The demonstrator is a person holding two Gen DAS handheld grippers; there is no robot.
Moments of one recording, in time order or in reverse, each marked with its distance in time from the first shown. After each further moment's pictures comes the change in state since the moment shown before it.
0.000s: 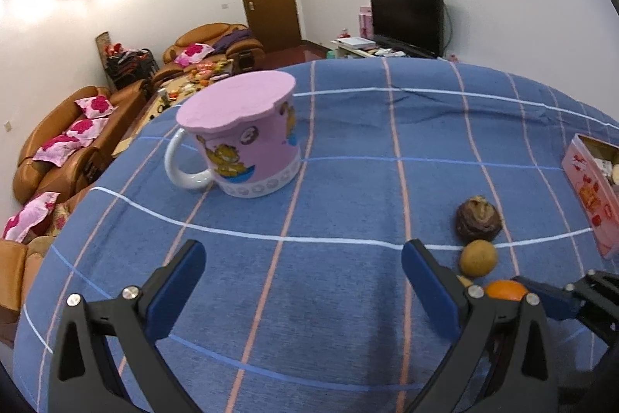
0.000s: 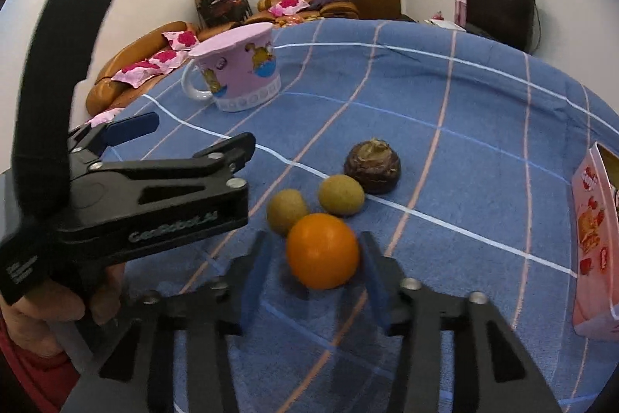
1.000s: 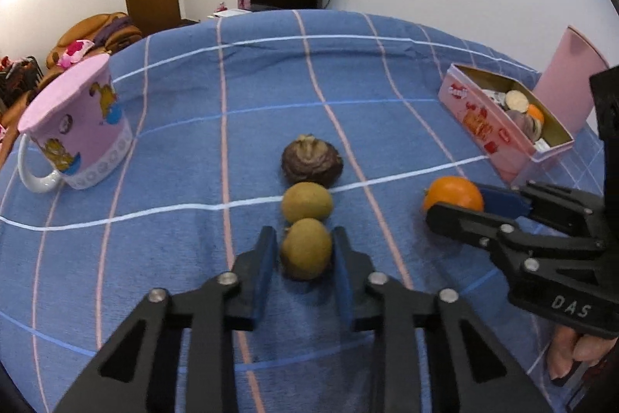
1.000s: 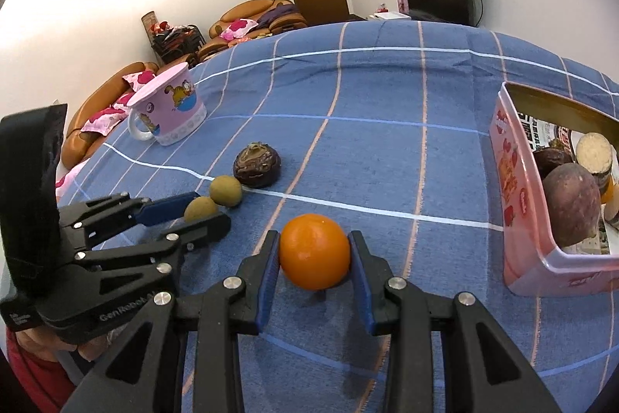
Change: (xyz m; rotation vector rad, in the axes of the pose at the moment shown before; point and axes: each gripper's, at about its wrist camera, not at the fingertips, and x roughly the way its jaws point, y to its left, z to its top) left arm 0.001 -0.061 -0.014 0.190 0.126 -0.414; right arm -0.039 -0.070 -0.026 0.193 -0.054 -0.070
